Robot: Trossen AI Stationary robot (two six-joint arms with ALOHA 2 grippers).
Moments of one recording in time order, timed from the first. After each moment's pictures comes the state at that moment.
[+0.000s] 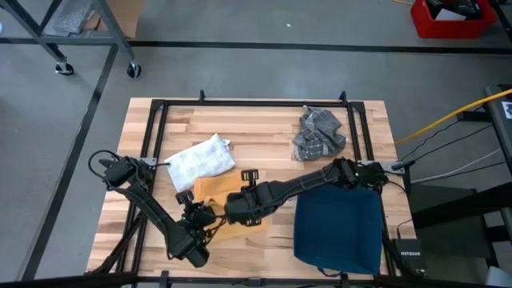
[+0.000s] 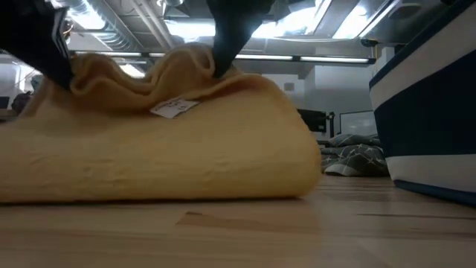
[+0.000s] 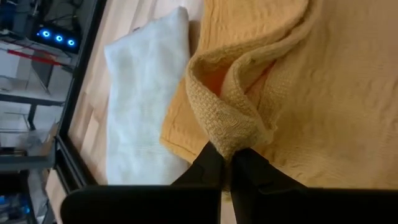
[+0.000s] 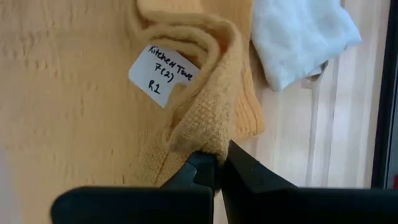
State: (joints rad) left arm -0.79 1.93 1.44 -1.50 -0.70 -1.28; right arm 0.32 2.34 2.31 -1.29 0.44 0.15
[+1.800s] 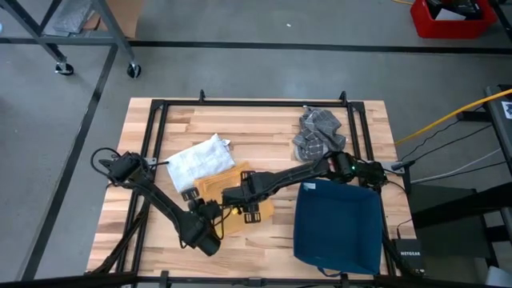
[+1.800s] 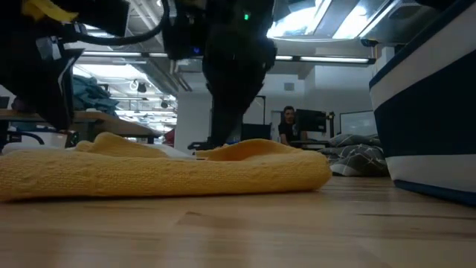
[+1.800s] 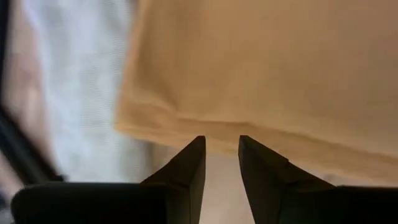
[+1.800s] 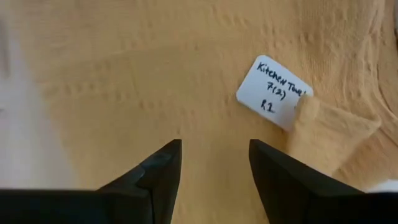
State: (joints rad) left arm -0.68 1.91 1.37 -1.32 -0.50 -1.15; right arm 0.22 2.35 2.05 -1.05 0.12 0.09
